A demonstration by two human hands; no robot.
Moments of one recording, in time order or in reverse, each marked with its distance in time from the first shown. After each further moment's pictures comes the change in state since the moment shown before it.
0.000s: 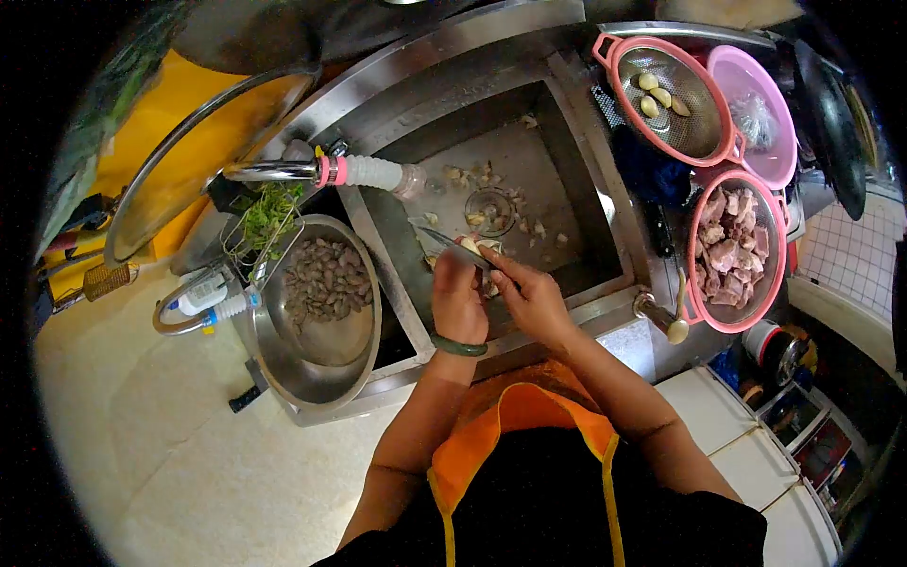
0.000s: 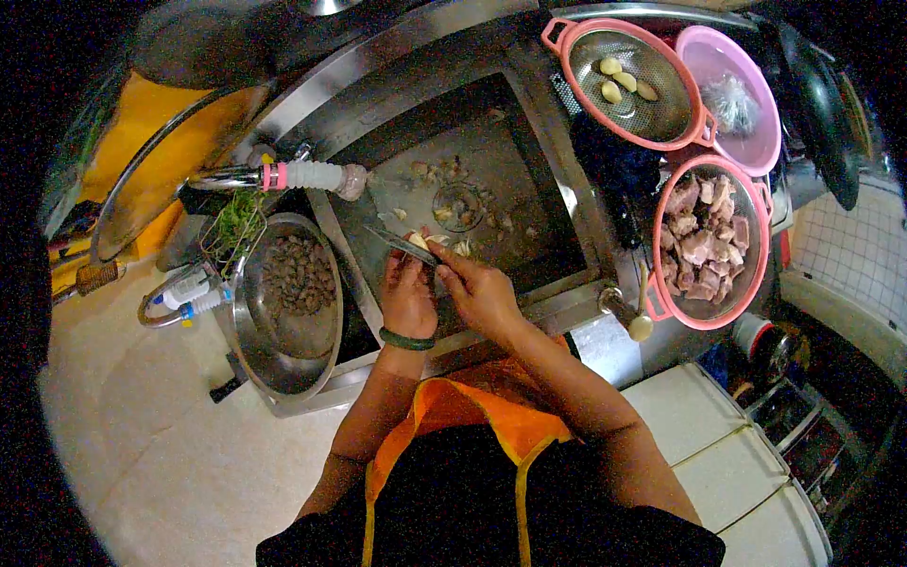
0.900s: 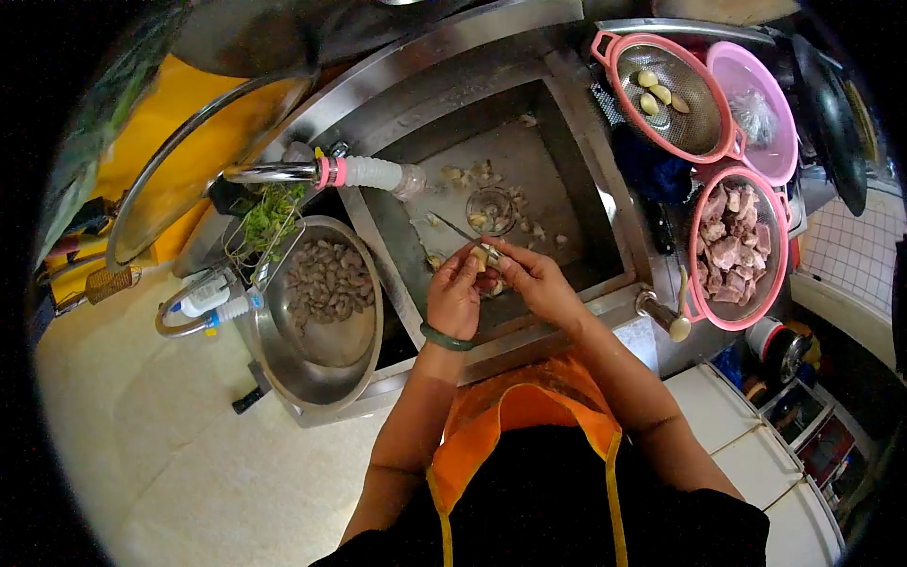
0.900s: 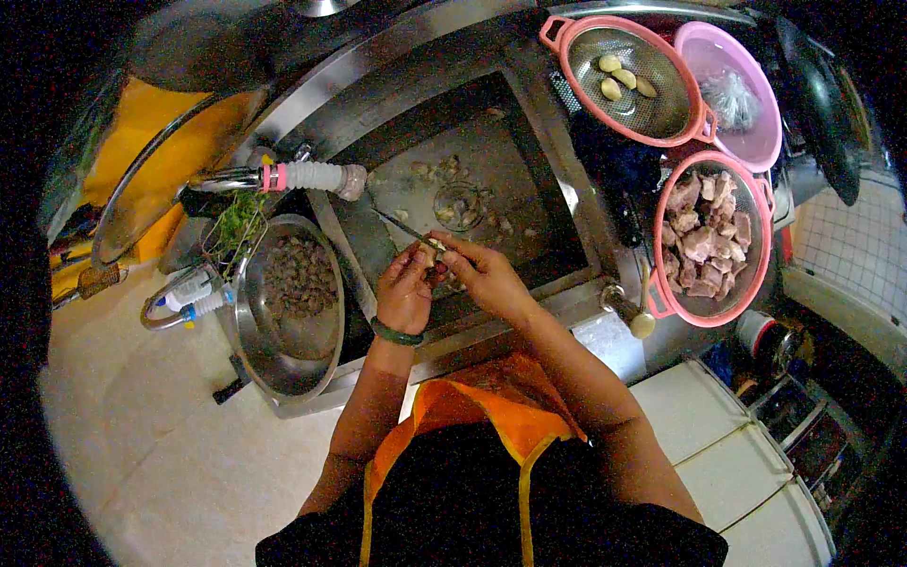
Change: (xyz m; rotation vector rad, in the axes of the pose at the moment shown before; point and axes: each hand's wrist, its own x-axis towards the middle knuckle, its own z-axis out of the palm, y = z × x) left_hand 0.006 0.013 -0.011 0.103 -0.077 -0.208; right_hand 0.016 0.017 -0.008 0.567 -0.222 0.104
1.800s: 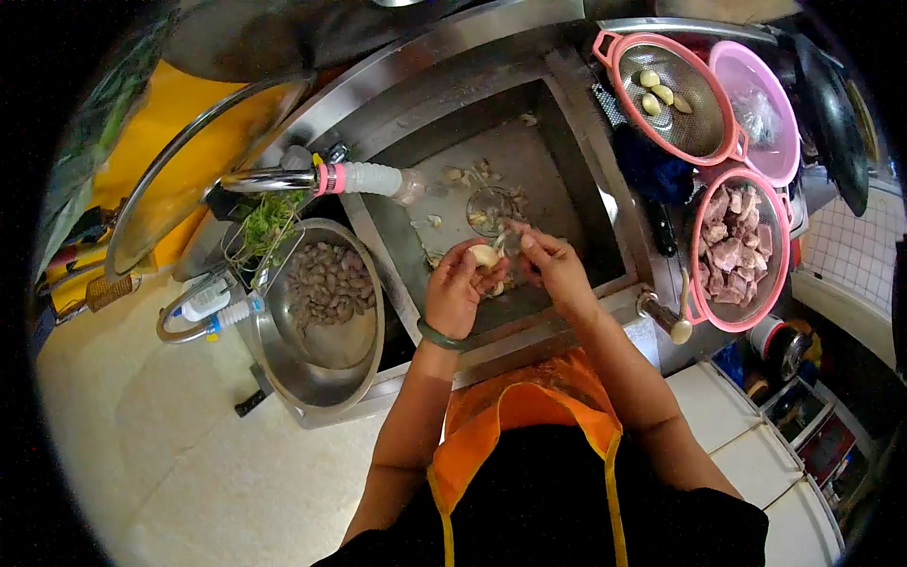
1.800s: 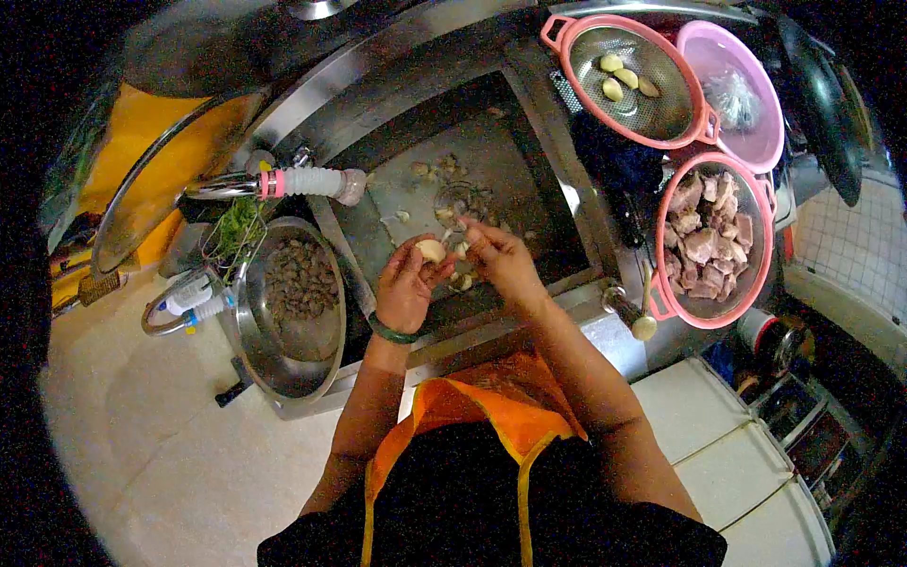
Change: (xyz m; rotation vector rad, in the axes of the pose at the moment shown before) left_hand 0.009 0.005 -0.002 0.007 -0.072 -0.028; right_hand 0.006 -0.014 -0.016 0.234 0.239 0.271
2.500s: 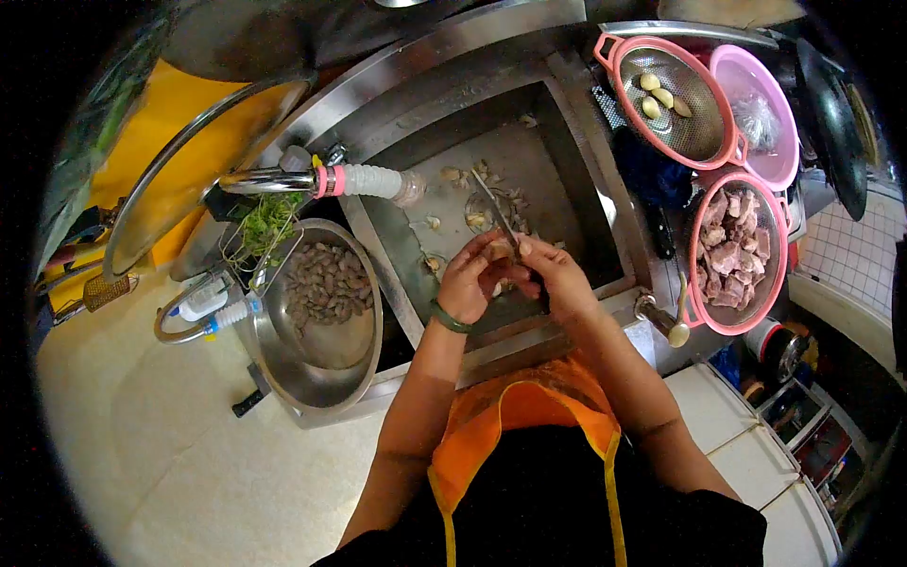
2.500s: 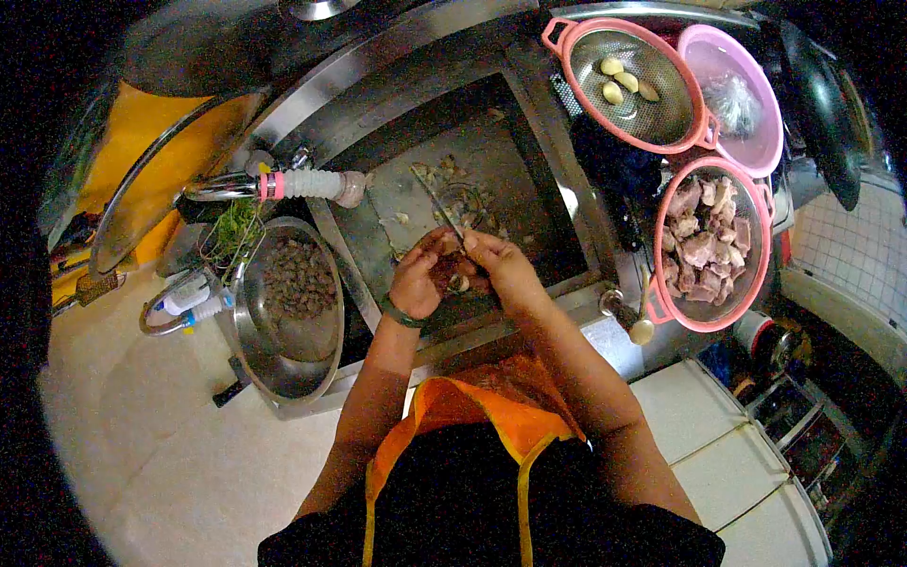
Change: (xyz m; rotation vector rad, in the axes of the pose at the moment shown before) left_hand 0.030 -0.020 -0.012 -0.184 -0.249 -0.170; right_hand -0.004 0.002 -0.001 0.270 -0.163 0.061
